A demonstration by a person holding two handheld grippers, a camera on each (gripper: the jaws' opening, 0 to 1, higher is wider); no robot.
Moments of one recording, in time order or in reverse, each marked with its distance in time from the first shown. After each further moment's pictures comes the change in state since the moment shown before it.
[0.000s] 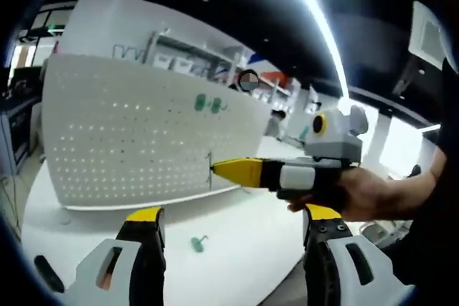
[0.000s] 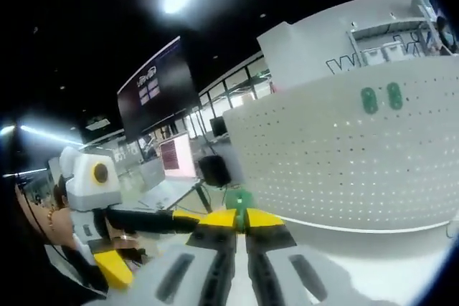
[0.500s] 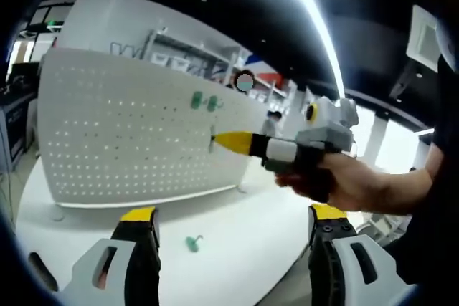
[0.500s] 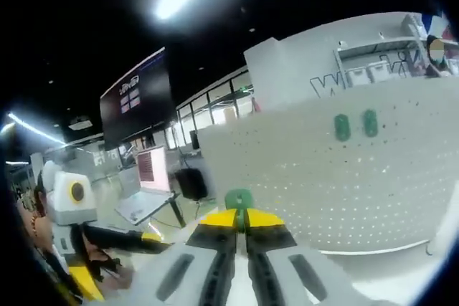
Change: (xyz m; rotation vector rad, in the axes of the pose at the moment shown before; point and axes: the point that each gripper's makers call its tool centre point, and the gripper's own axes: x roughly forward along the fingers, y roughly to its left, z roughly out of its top) left arm 0.004 0.000 -0.008 -0.020 0.005 -0.024; right arm -0.006 -0.061 0.049 -0.076 -0.130 -0.180
